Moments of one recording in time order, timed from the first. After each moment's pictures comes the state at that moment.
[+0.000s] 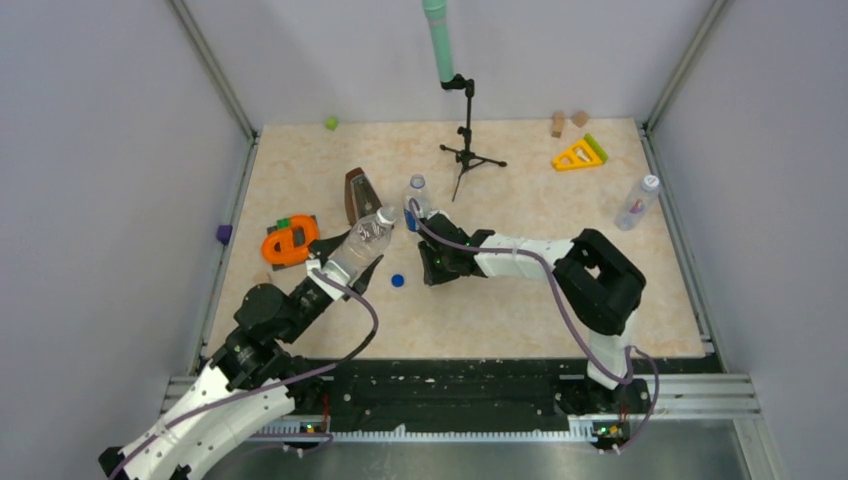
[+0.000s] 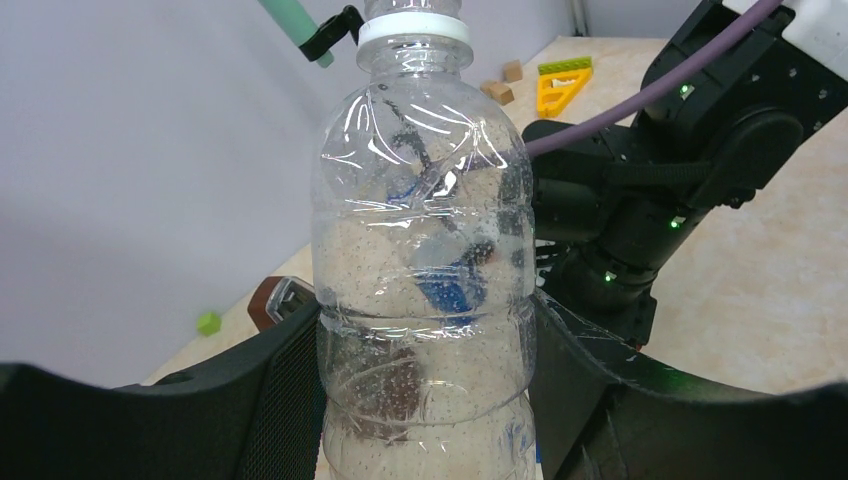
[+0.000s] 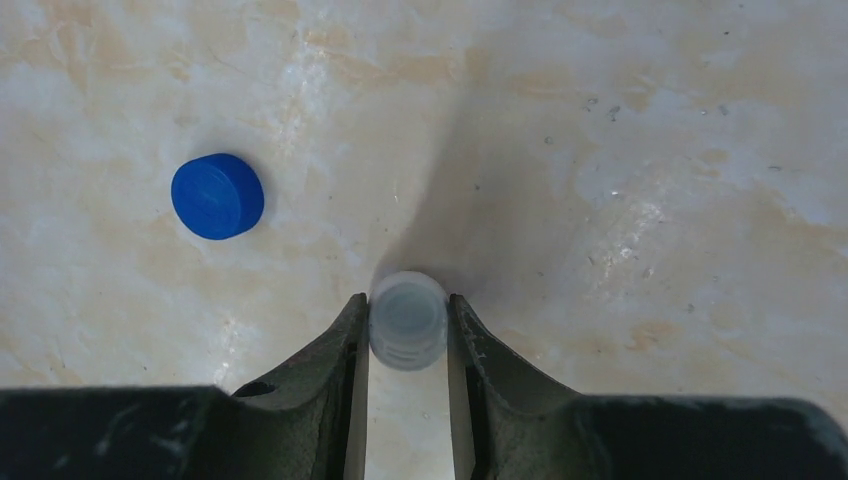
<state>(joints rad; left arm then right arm) -0.77 0.38 0.57 -0.07 -0.03 0.39 0.89 1.87 1.19 -0.29 0.07 0.49</state>
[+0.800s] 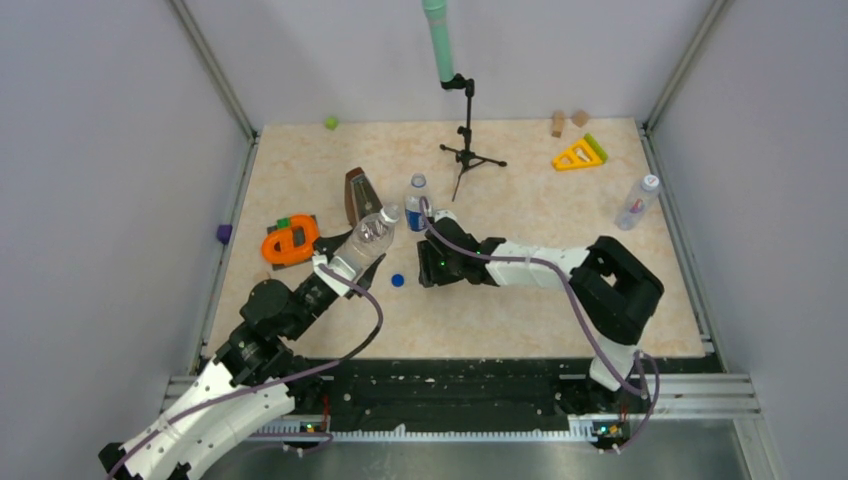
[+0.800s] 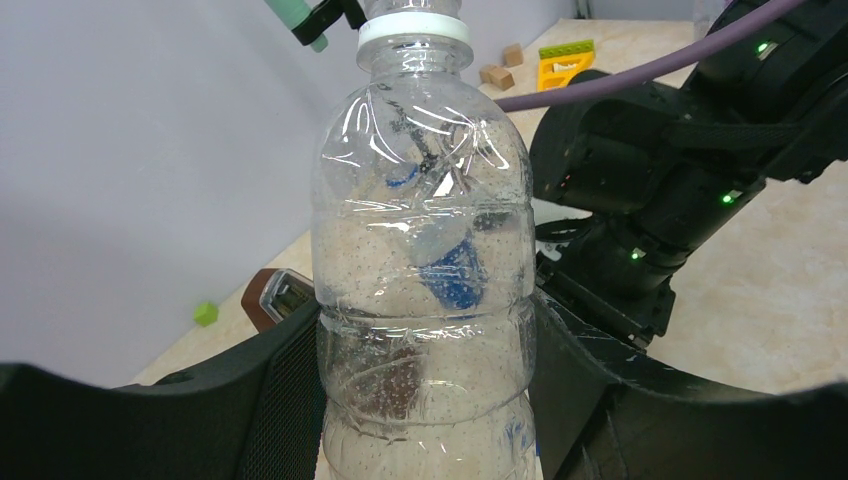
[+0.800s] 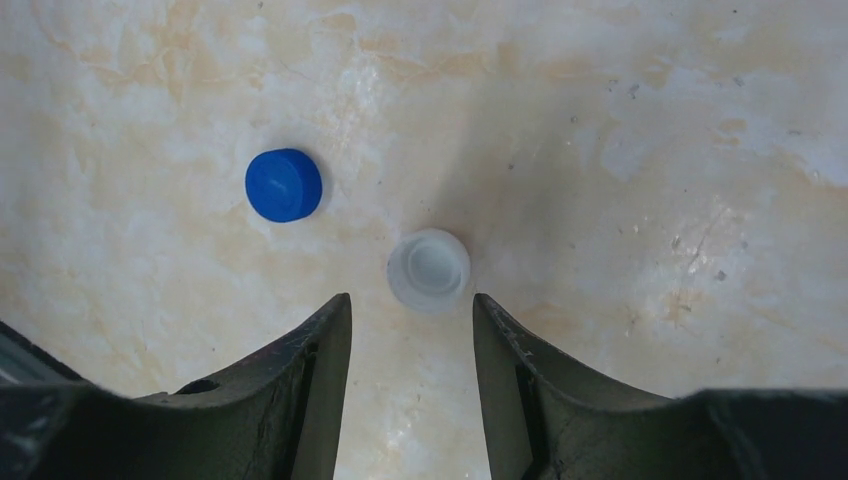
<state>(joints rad) -0.77 0.41 0.57 -0.06 -0.05 0.39 0.92 1.82 1.12 -0.17 0.07 0.57</state>
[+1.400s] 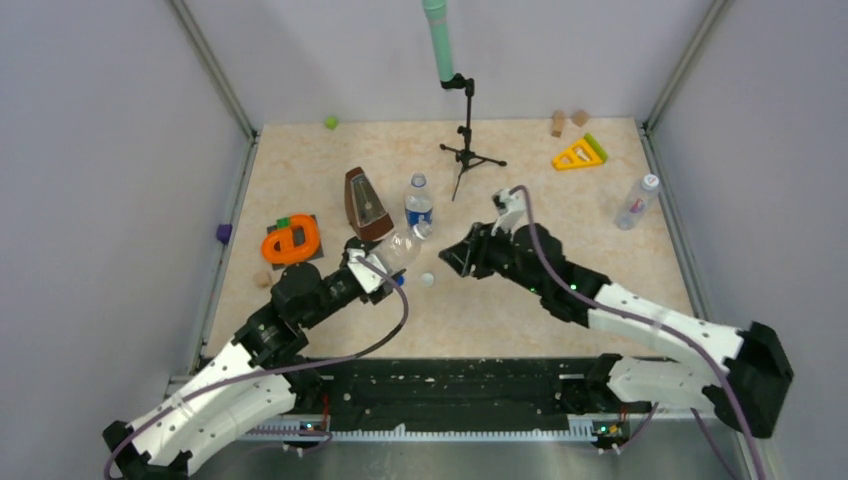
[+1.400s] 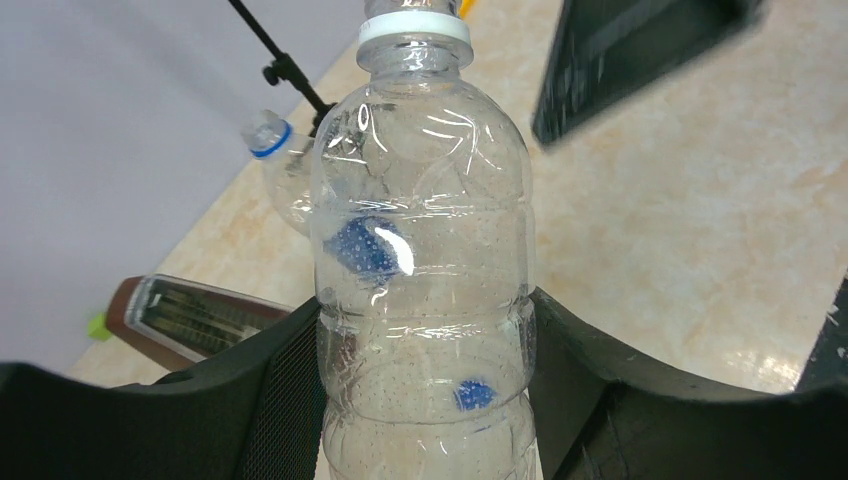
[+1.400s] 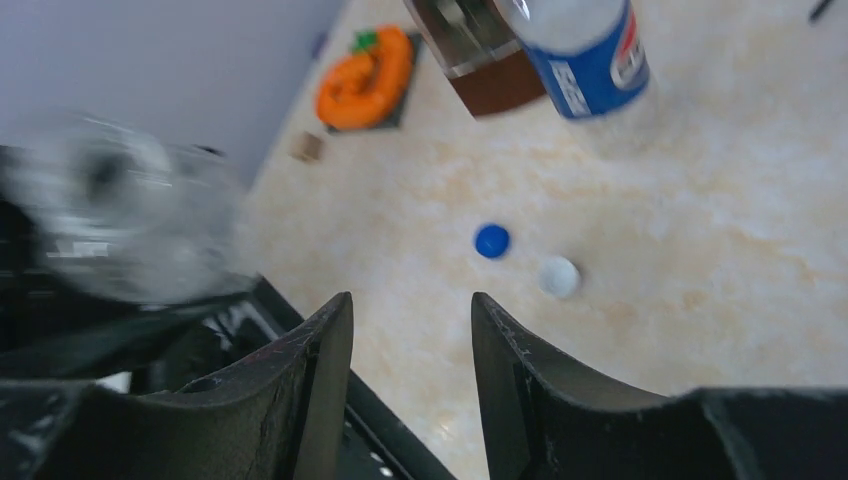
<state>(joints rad) -0.77 0.54 0.57 -0.10 0.09 0.39 0.91 1.15 0.75 0.05 0.06 0.66</state>
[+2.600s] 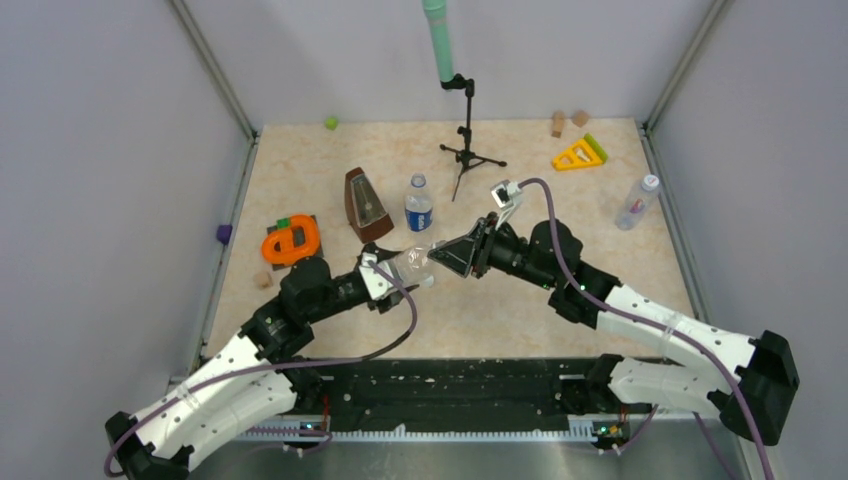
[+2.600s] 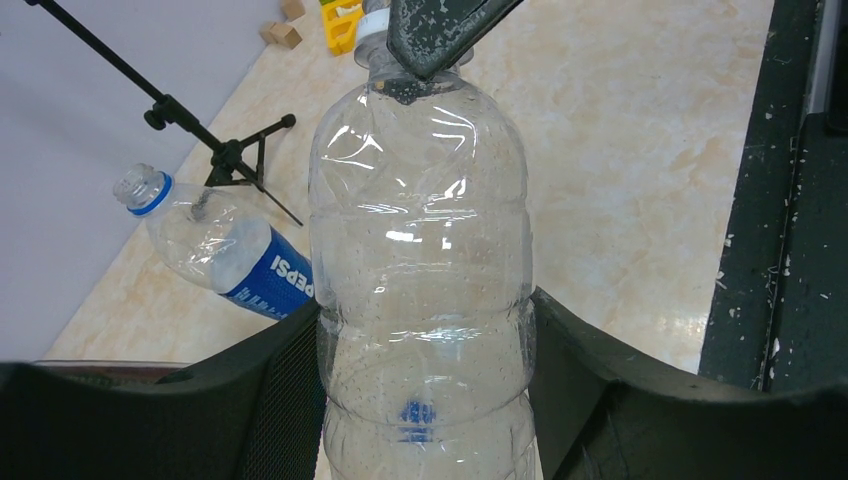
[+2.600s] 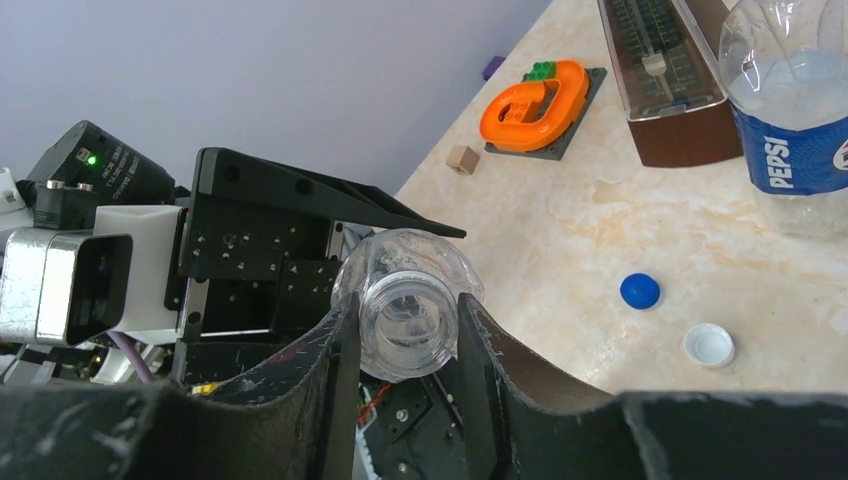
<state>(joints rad) -0.77 0.63 0.59 -0.11 0.31 0.39 0.90 1.02 0.77 0.21 -0.18 0.70</state>
